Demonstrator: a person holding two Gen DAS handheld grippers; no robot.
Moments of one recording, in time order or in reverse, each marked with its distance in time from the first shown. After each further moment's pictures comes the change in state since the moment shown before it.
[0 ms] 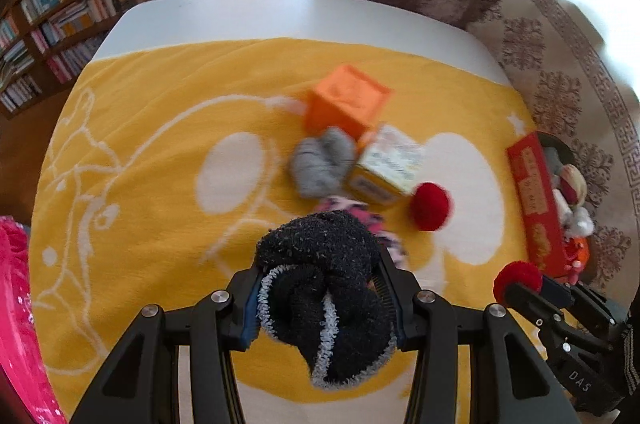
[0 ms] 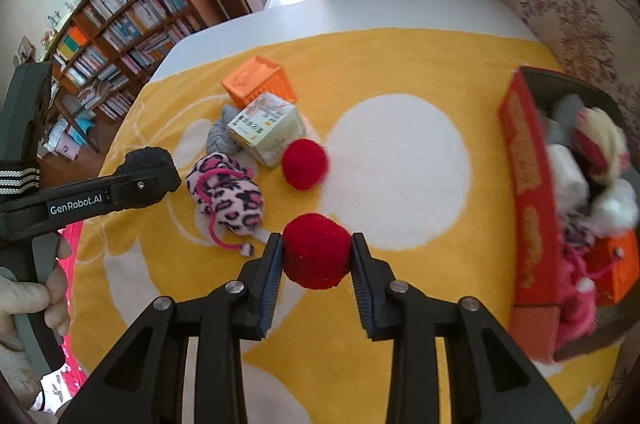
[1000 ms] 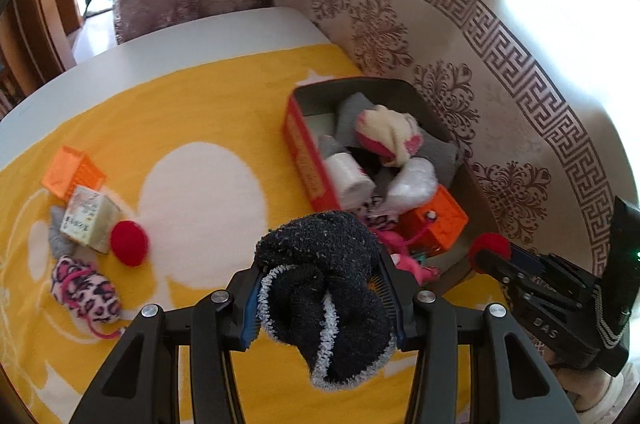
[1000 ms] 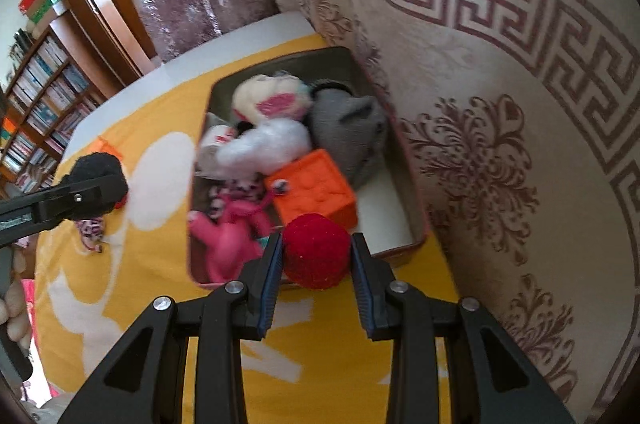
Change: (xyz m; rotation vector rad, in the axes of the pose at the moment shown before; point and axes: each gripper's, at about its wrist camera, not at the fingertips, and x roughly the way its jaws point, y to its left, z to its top) left arm 0.015 -0.239 -0.019 0.318 0.020 -0.197; right arm -0.100 -0.196 -0.059 0.258 -0.098 -0.239
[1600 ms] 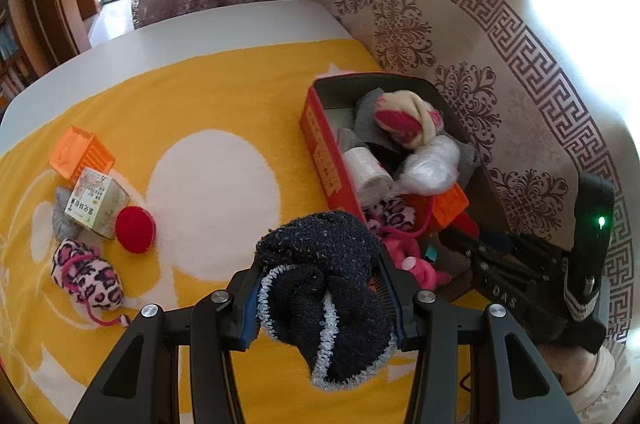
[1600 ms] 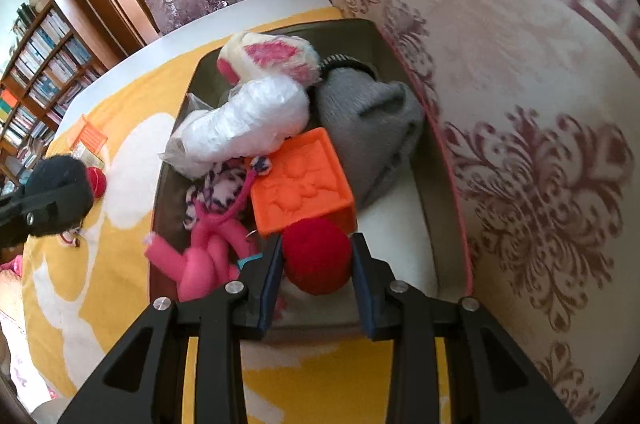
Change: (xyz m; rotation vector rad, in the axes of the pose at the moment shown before) left arm 0.003 0.016 0.003 -0.073 0.002 0.031; right arm 0.053 0.007 0.027 -0.071 0.053 0.035
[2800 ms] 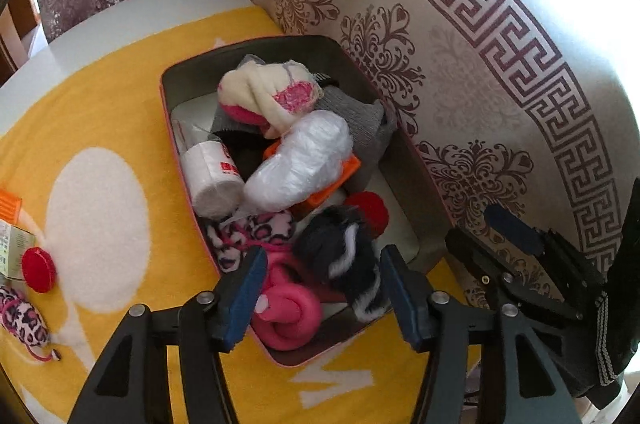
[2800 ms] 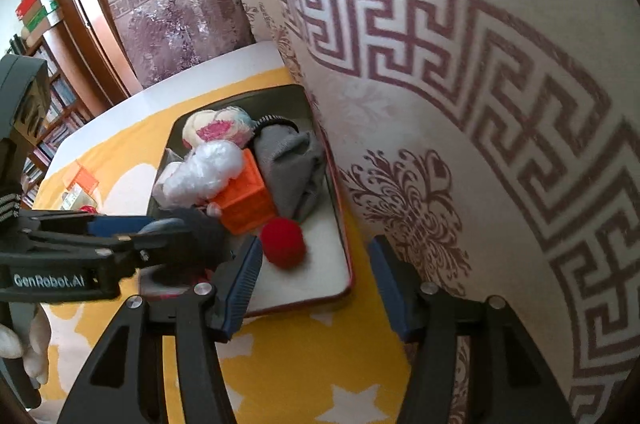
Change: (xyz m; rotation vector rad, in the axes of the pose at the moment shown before) left arm 0.051 -0.086 0.013 0.137 0.149 -0.114; right arm -0.065 -0.035 -0.023 0.075 -0.156 -0.092
